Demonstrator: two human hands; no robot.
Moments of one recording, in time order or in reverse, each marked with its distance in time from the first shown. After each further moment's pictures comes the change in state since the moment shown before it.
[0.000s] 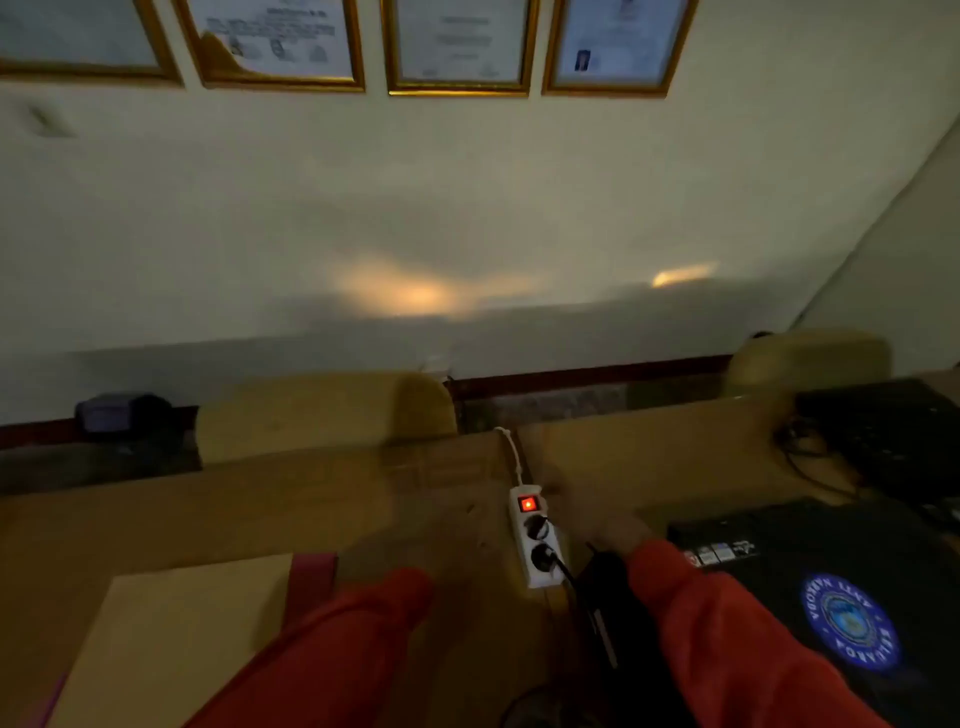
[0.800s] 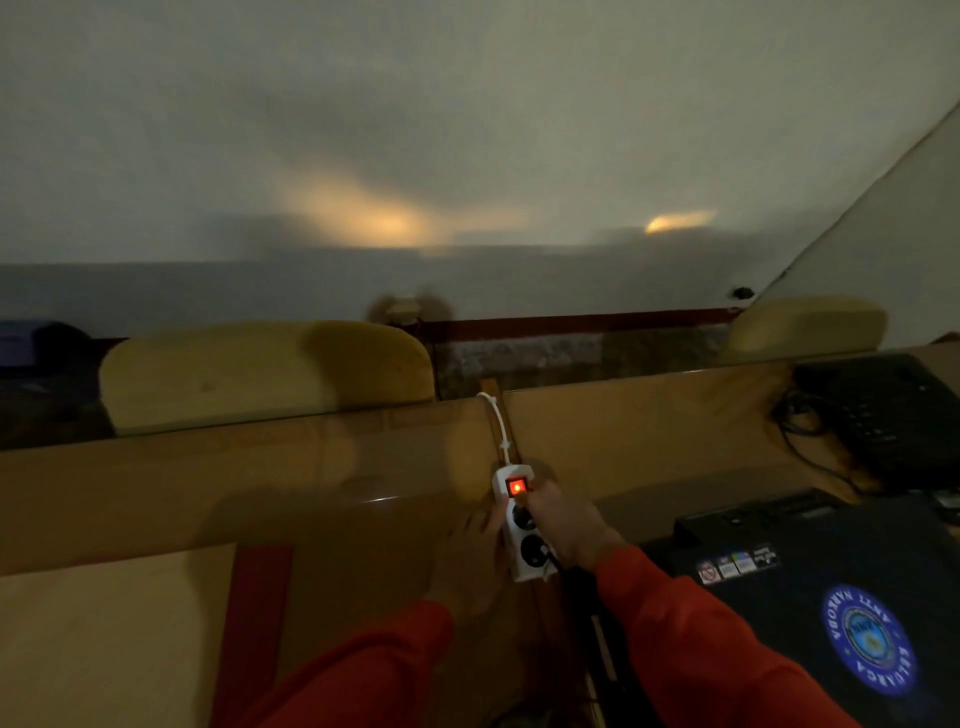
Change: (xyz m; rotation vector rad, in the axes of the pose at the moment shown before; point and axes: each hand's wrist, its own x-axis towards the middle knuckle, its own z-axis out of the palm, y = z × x) left_hand 0.045 0.004 0.091 -0.210 0.163 0.000; right_hand 0.037 0.003 0.039 -0.591 -0.134 -0.041
